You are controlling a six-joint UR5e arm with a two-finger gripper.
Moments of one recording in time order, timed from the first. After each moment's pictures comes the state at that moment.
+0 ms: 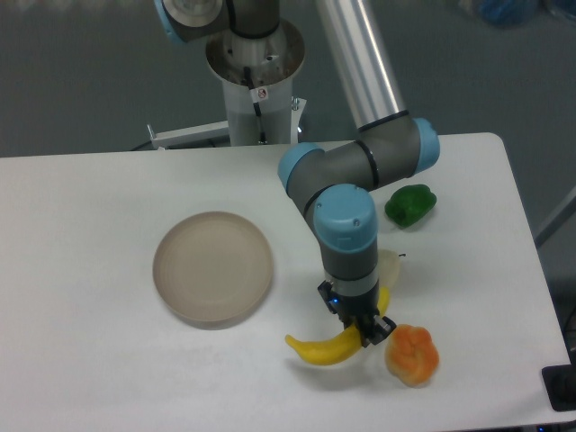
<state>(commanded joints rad) 2.20 -2.17 -1.52 -0.77 1.63 1.15</state>
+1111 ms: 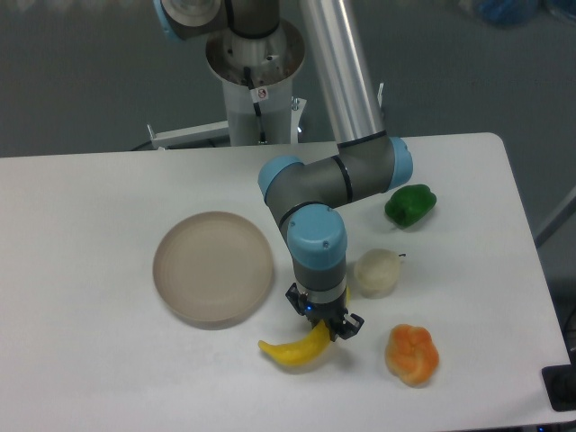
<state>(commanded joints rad) 2.16 -2.19 -1.60 -0.77 1.62 0.95</state>
